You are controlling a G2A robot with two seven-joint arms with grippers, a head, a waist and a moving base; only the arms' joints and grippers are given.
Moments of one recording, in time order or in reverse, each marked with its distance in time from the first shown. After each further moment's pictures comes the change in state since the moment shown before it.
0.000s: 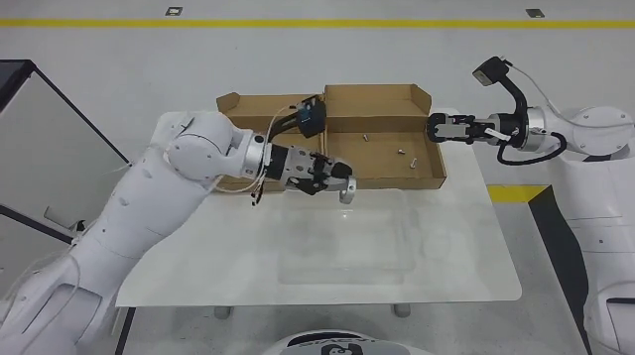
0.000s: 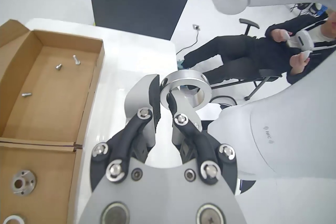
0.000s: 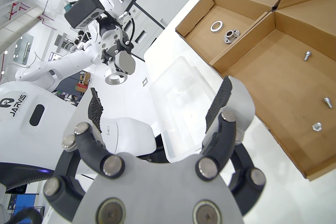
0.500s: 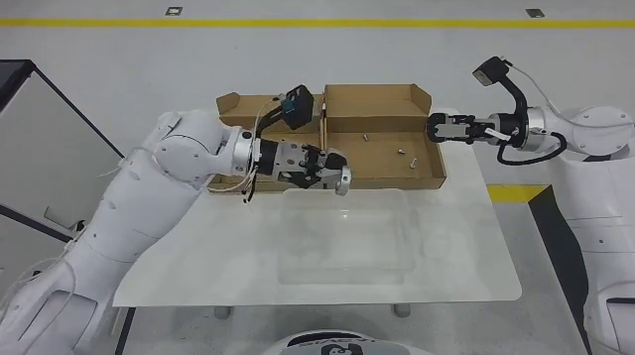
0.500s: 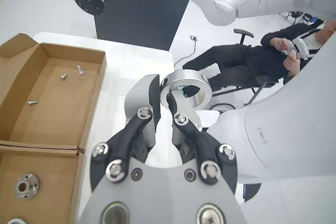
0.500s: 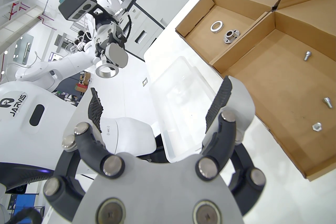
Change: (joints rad) left arm 0.036 0.003 -0.055 -0.018 -0.003 -0.009 0.129; right arm 0.000 0.000 0.000 0.000 0.000 0.000 0.000
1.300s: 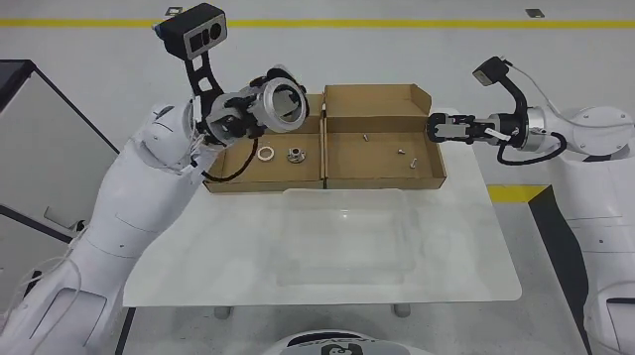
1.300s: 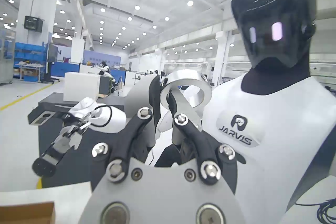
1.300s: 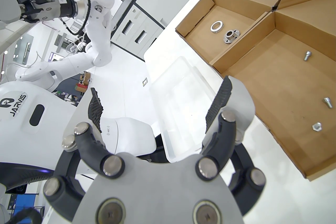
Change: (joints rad) left arm 0.001 -0.059 -0.106 -0.014 -0.664 -0.235 0.097; right arm 0.000 0.000 0.000 0.000 0.000 0.000 0.000
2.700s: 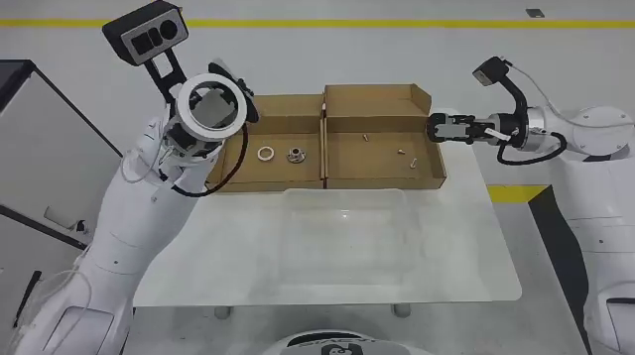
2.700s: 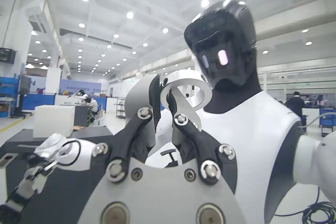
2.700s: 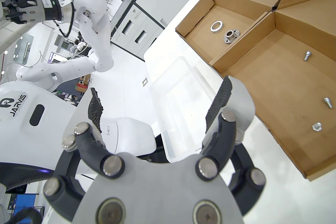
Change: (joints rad) left arm 0.092 -0.042 -0.093 -0.134 -0.155 0.000 -0.008; right arm 0.000 0.000 0.000 0.000 0.000 0.000 0.000
